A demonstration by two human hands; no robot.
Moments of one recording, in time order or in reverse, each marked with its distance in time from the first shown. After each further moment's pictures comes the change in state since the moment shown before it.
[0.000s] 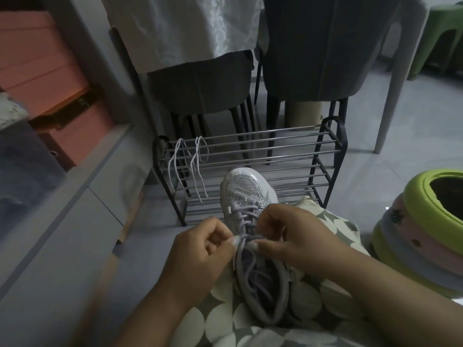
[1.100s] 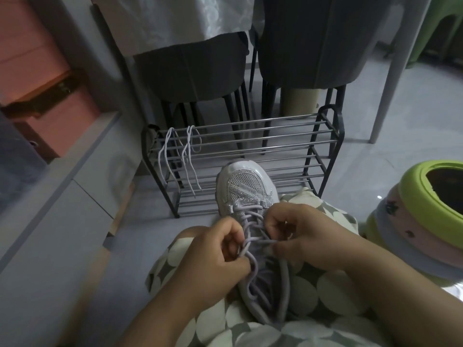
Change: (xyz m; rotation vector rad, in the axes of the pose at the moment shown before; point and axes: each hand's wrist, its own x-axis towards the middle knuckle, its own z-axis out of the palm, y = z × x) left_hand 0.006 0.003 0.027 -0.099 -0.192 -0.082; right_hand 0.002 0.033 -0.012 0.200 -0.191 -0.001
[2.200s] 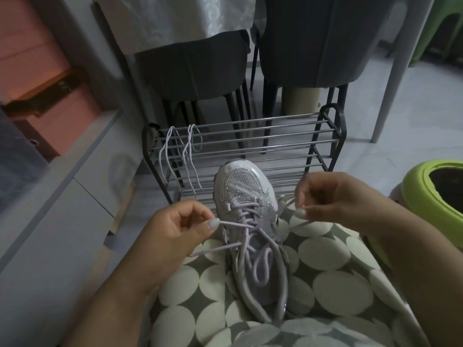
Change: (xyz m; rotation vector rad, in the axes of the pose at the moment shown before) left_hand 0.007 -0.001 -0.050 -0.254 0.064 -0.016; right_hand 0.004 0.017 -0.049 0.302 0.007 -0.046
